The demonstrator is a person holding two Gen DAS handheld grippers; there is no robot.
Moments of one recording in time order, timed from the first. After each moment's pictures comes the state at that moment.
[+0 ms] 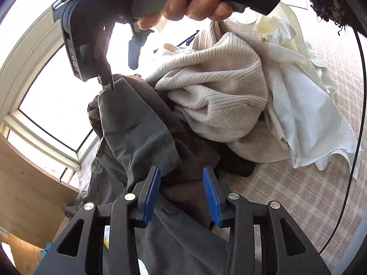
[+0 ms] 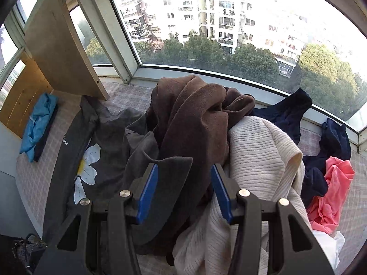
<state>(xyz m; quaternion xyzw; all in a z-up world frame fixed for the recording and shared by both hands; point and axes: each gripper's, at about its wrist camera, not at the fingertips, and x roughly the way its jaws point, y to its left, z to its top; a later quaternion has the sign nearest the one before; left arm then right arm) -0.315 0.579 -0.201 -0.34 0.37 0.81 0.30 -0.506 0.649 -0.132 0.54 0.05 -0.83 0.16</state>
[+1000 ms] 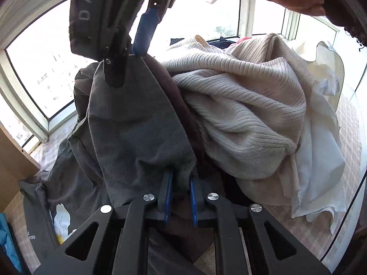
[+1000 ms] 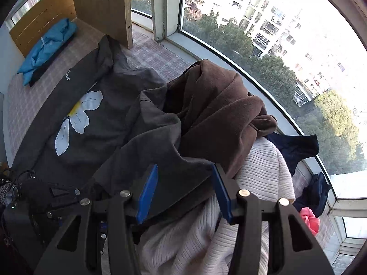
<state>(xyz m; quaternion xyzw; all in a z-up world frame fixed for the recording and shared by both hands) -0.380 0.569 -0.208 -0.42 0.17 0.83 0.33 -0.516 0.597 -0.147 0.56 0.26 -0.75 0.24</state>
